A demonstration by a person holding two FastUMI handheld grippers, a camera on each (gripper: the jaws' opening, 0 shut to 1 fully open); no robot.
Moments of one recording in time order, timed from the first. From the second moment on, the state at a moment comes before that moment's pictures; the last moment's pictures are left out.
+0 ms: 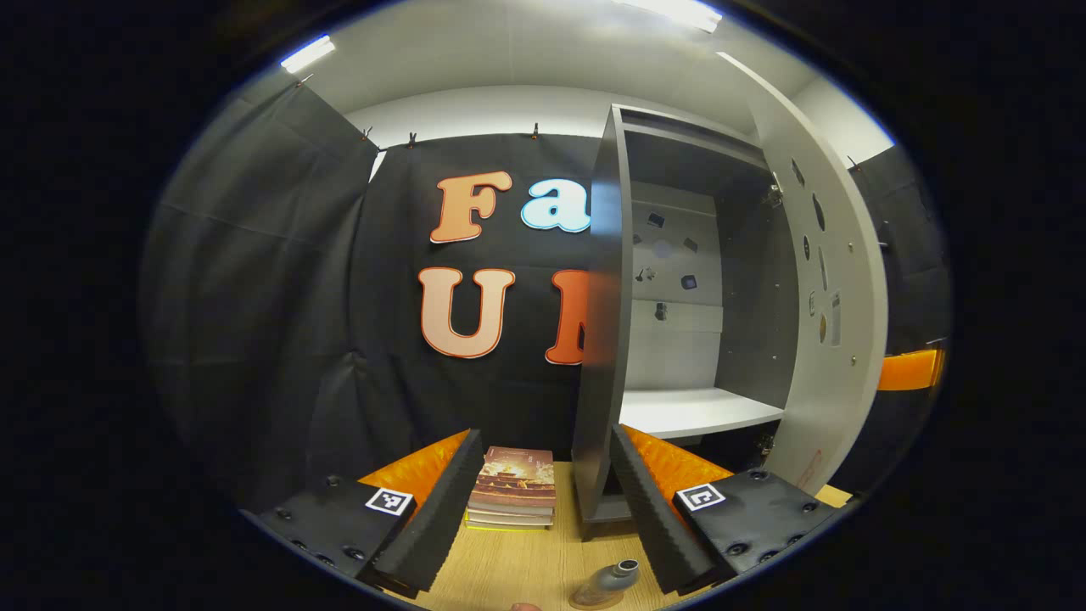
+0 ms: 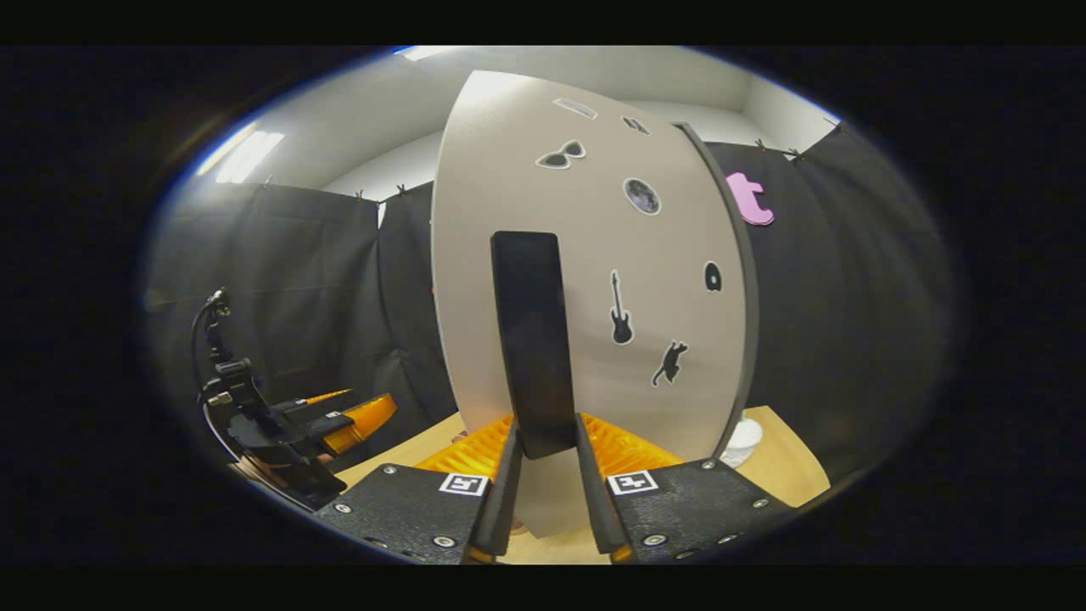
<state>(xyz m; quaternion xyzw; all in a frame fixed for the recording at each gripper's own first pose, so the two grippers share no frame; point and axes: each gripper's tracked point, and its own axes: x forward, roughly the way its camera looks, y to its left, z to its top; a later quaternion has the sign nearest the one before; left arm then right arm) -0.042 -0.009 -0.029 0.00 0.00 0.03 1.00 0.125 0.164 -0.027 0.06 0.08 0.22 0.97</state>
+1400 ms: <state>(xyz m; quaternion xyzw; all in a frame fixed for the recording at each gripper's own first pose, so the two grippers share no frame) 0.048 -0.002 -0.047 0.00 0.02 -0.06 1.00 0.283 0.261 -0.063 0.04 0.08 0.15 0.98</state>
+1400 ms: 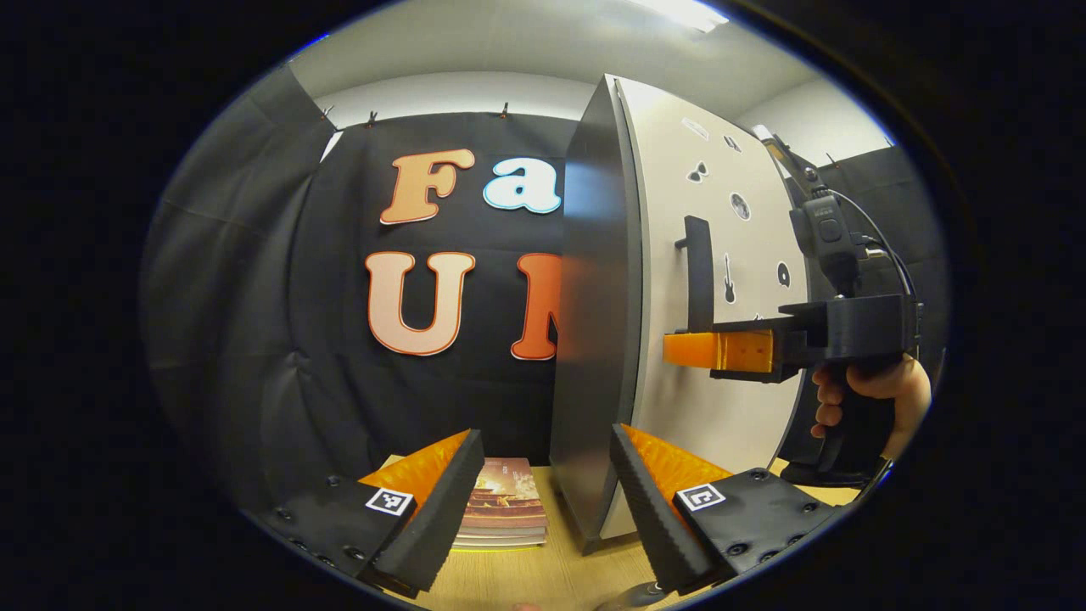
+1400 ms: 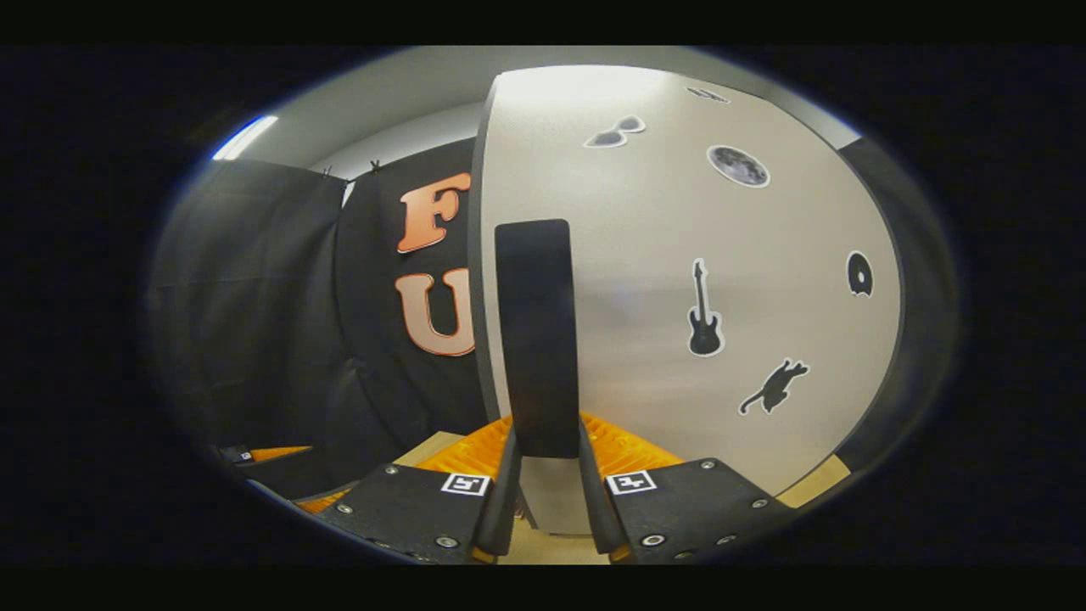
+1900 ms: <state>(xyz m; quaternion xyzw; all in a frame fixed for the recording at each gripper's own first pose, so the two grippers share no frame) 0.042 0.002 -0.041 0.00 0.01 -0.04 1.00 0.290 0.262 -0.066 0.05 0.08 0.16 0.98</state>
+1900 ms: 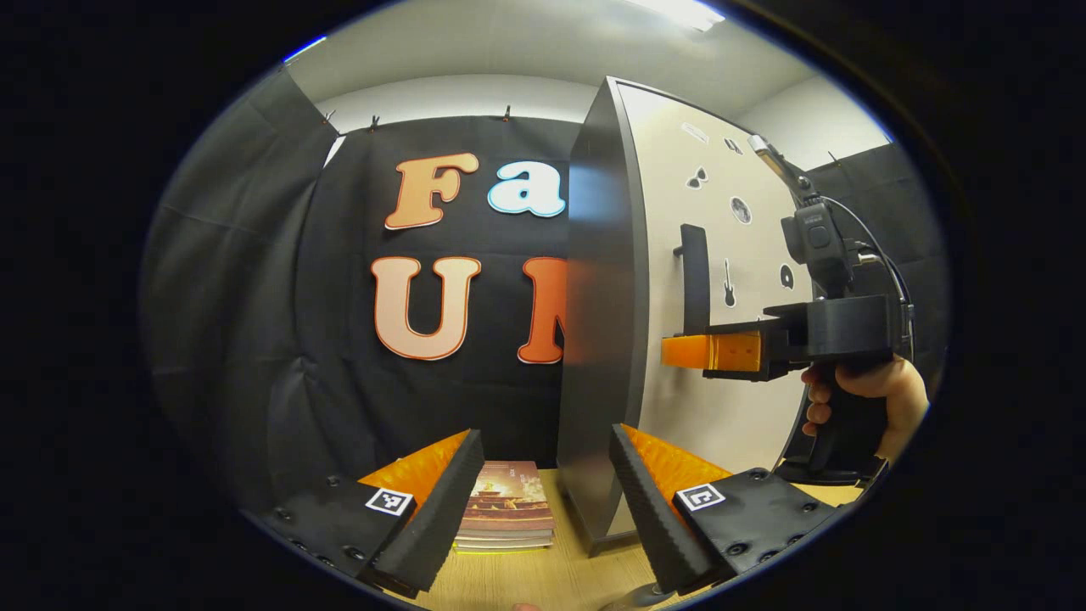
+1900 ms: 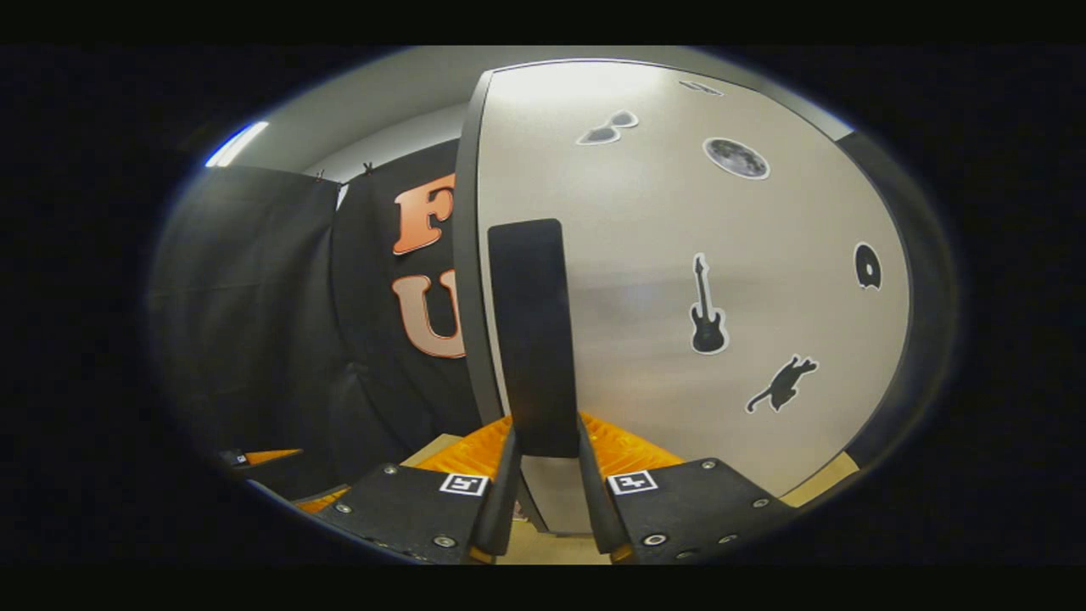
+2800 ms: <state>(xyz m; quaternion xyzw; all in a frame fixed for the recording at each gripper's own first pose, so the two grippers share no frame) -0.011 -0.032 -0.030 0.00 0.02 0.01 1.00 0.168 0.183 -0.044 0.04 0.05 0.17 0.98</state>
